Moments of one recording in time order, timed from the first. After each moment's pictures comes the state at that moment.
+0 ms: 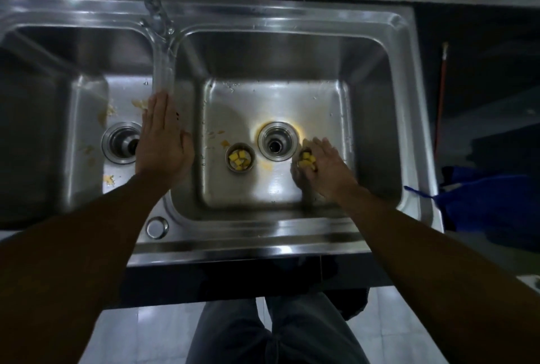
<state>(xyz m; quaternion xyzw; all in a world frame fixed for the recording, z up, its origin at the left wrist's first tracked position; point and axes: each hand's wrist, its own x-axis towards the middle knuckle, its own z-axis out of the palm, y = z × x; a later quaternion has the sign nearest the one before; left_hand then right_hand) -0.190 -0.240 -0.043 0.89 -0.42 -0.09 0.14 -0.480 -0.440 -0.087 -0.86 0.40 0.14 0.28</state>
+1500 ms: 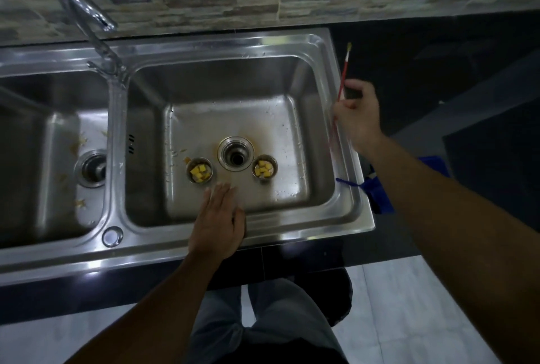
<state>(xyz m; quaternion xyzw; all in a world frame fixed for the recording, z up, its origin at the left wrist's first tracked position) -0.416 -0.252 -0.030 0.84 -0.45 -0.25 0.15 -0.555 -0.579 0.032 -0.58 0.56 -0.27 0.53</state>
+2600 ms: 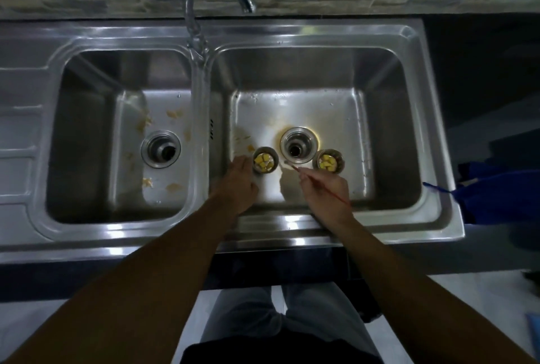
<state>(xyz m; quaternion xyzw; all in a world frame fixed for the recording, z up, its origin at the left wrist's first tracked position) -0.266 -0.230 -0.044 0.83 -0.42 -0.36 0.08 -0.451 -0.336 -0.022 -0.74 0.47 -0.15 0.46</state>
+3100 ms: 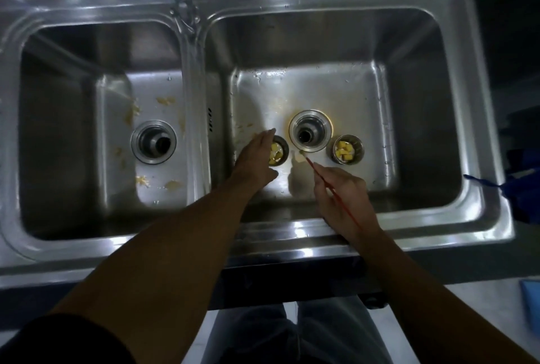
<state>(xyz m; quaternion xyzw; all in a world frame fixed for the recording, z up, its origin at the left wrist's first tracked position) -0.248 -0.279 -0.112 0.81 -0.42 -0.40 0.12 -0.455 -0.335 -0.057 -0.86 0.36 -0.11 0.33</state>
